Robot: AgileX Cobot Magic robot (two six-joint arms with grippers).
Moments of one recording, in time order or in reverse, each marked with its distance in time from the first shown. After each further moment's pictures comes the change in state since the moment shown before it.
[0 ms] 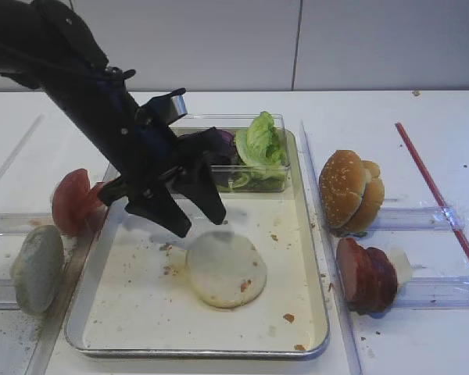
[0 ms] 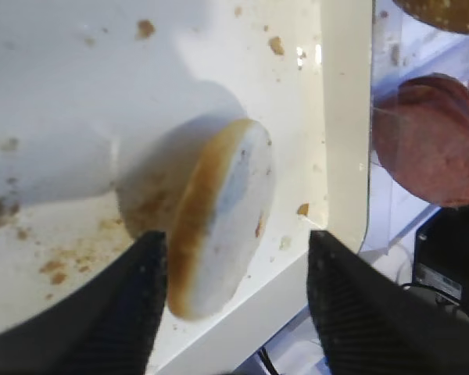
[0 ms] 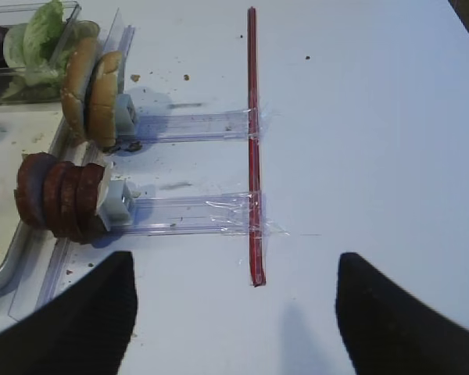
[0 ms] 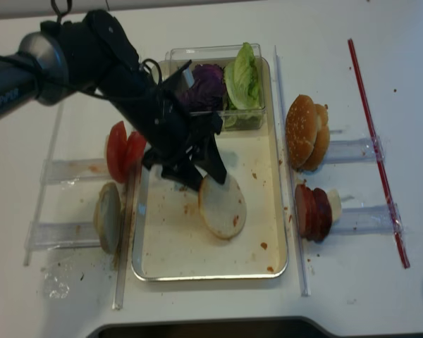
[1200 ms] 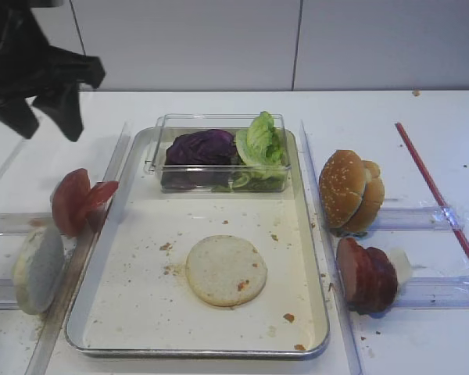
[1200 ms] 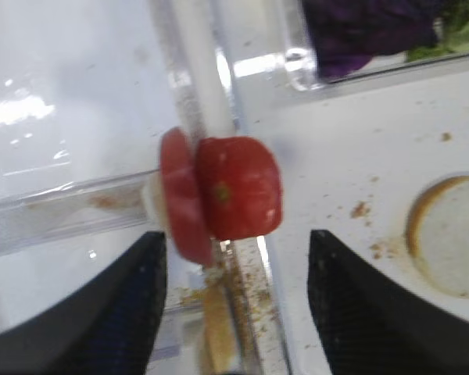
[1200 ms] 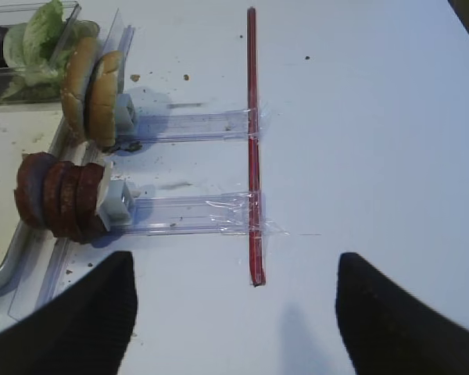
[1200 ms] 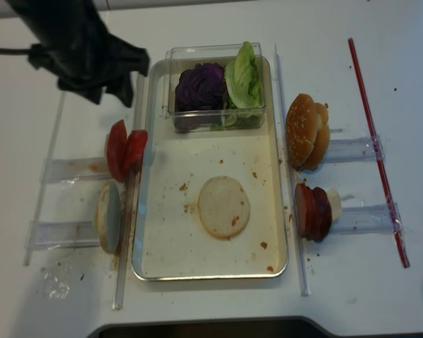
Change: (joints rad) left arm 0.088 -0.289 -0.121 0.691 0.039 -0.315; right arm 0.000 0.000 0.000 0.000 0.000 0.000
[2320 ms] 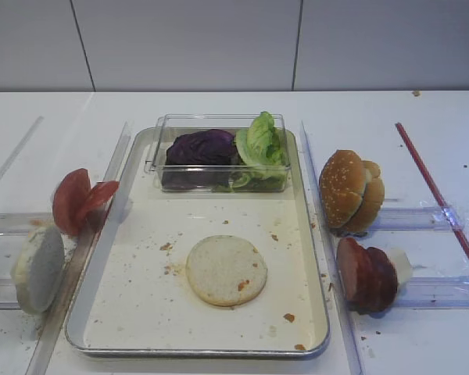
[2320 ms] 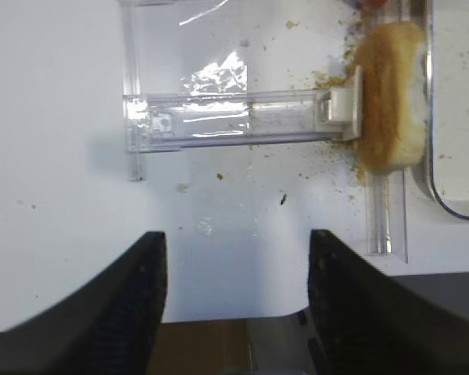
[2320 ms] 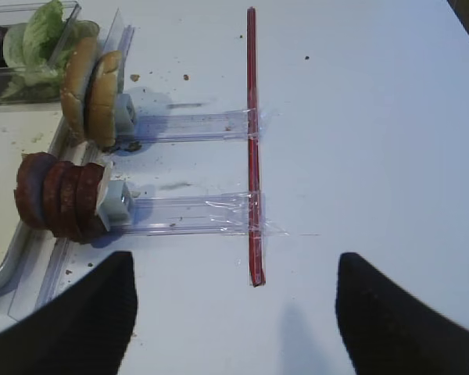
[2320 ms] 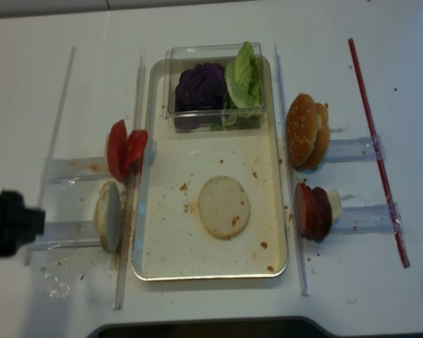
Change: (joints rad) left arm 0.241 -0.734 0.629 0.051 0.004 0.104; right arm 0.000 0.000 0.000 -0.002 0.000 0.000
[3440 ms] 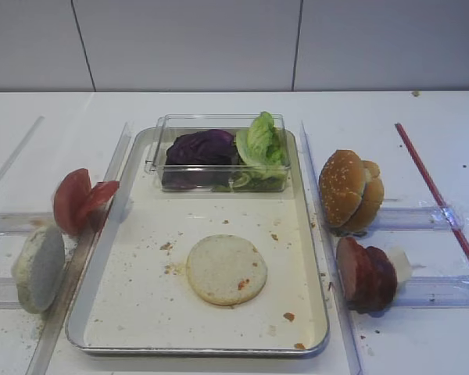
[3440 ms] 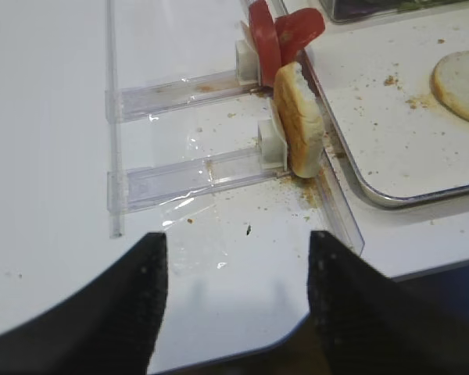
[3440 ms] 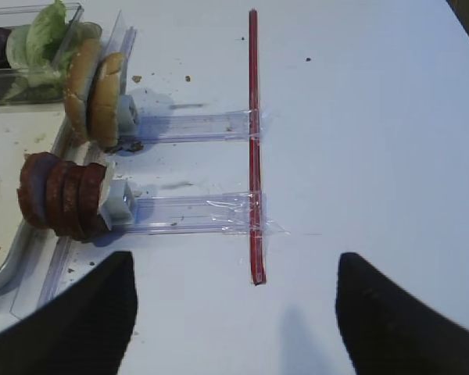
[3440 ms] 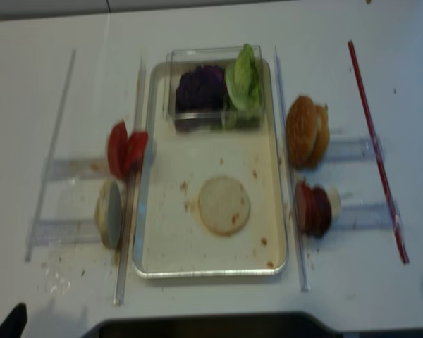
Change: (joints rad) left arm 0.000 -0.852 0.329 -0.094 -0.053 0.140; right arm 0.000 0.000 0.000 0.000 0.000 0.000
